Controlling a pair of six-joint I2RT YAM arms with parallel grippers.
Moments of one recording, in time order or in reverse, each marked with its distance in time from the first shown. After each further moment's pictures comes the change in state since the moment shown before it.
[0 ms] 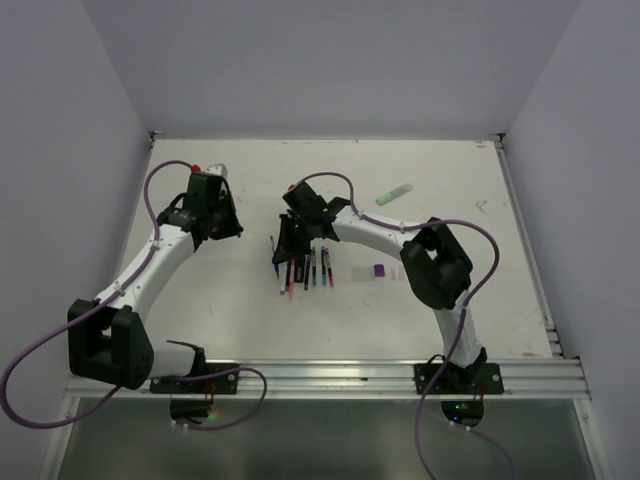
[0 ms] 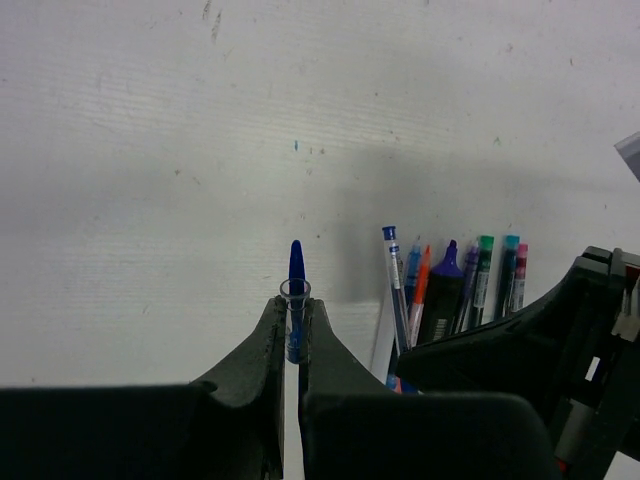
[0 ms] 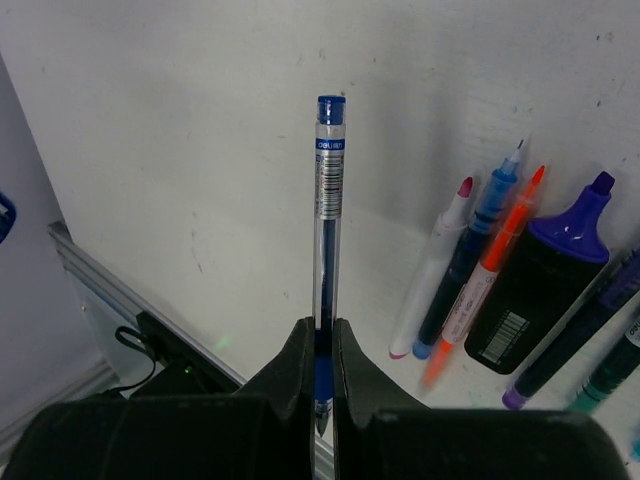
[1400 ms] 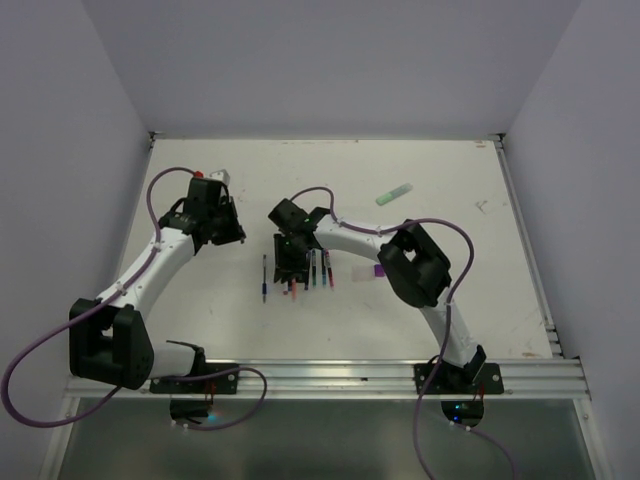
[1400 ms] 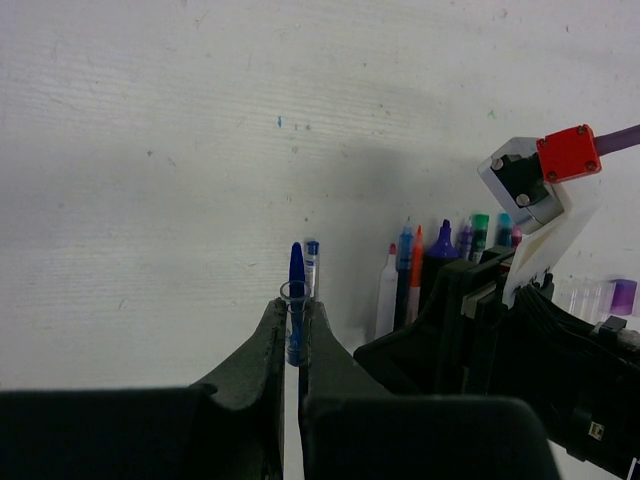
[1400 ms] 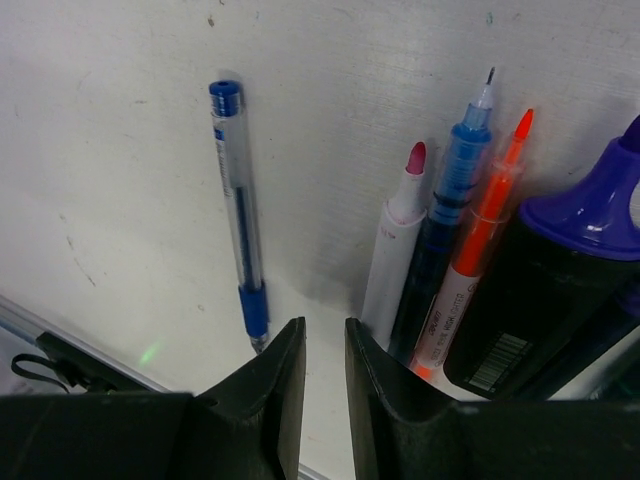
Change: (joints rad) left arm 0.011 -0.006 -0.049 0.022 0.069 0.000; right arm 0.071 0.136 0.086 -0.156 0.076 0.010
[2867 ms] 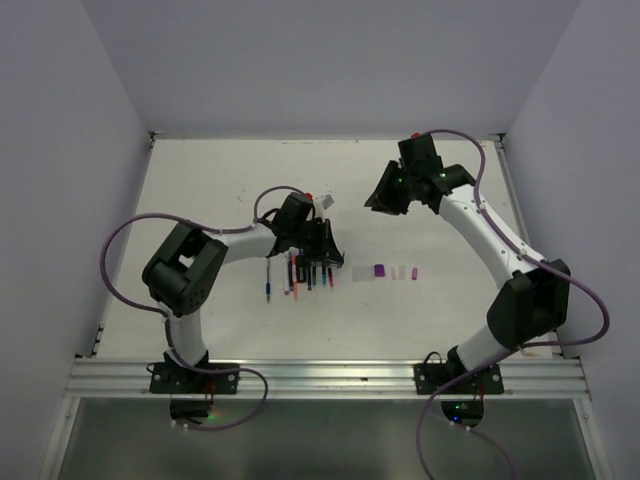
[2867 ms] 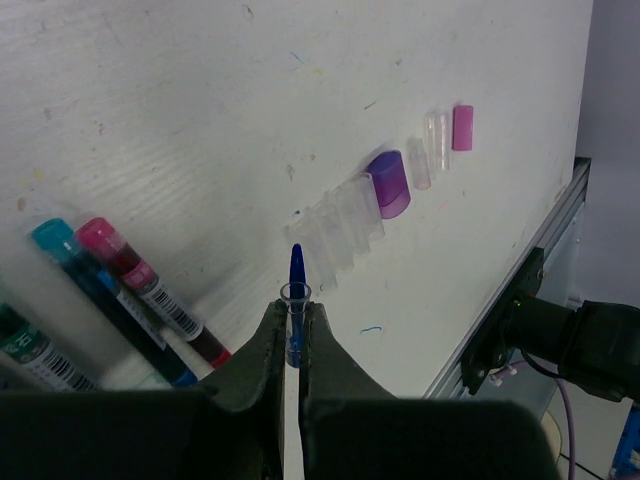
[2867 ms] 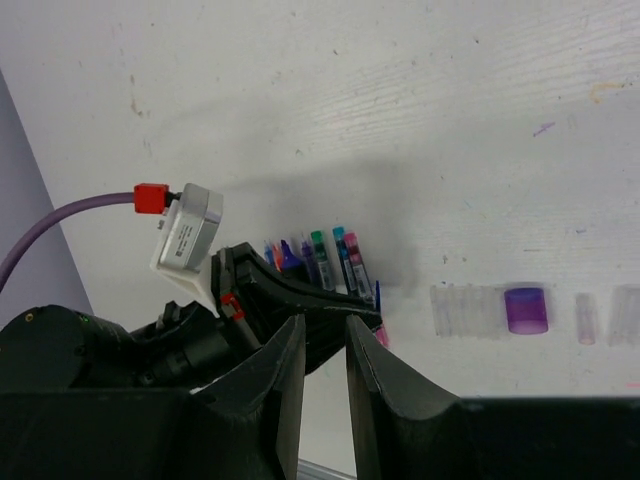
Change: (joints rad) left arm -0.402 0.530 0.069 0.545 0.458 -0.219; right arm -0.510 -0.646 -0.248 -0.106 0.098 -0.064
